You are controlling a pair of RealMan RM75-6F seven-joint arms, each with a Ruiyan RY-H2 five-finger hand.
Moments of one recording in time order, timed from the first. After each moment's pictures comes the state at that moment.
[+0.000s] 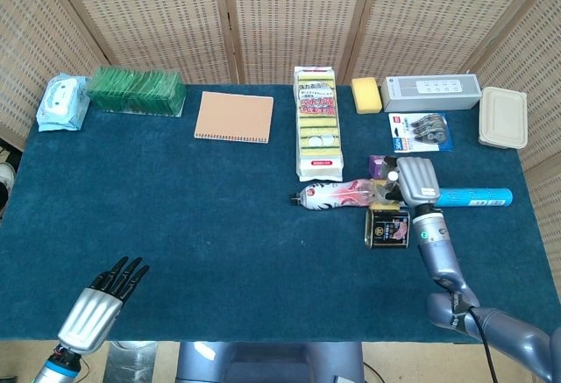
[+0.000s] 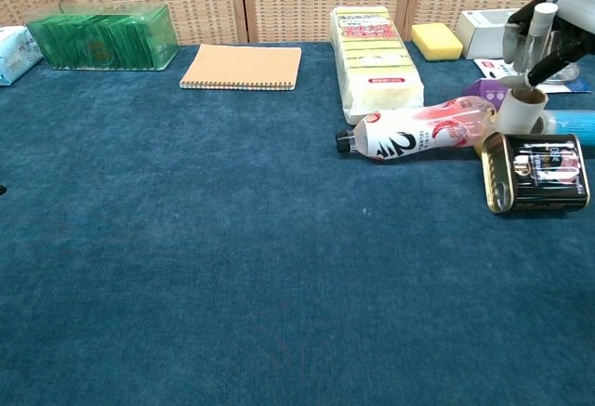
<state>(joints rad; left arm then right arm) -0.04 -1.36 0.16 -1.54 1.84 1.47 0.37 0.64 -1.54 0.28 -1.20 -1.15 1.06 -0.06</state>
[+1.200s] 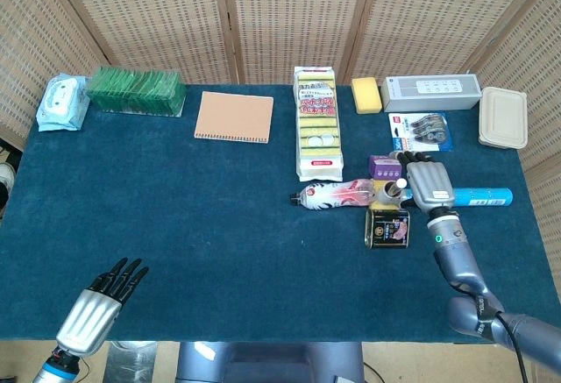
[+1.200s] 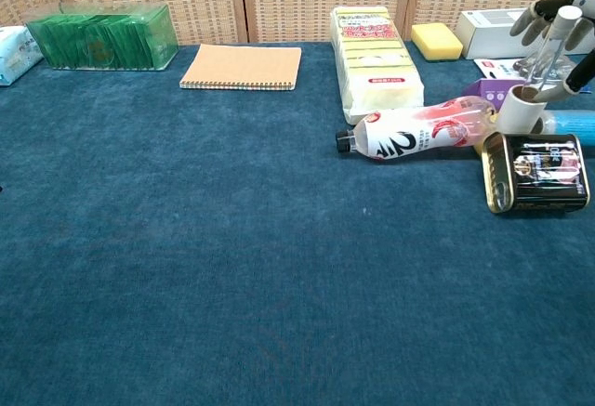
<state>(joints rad) -0.04 -1.35 0.17 -1.55 1.85 1.48 0.37 0.63 -1.37 0.26 -1.39 -1.05 1.00 -0.24</state>
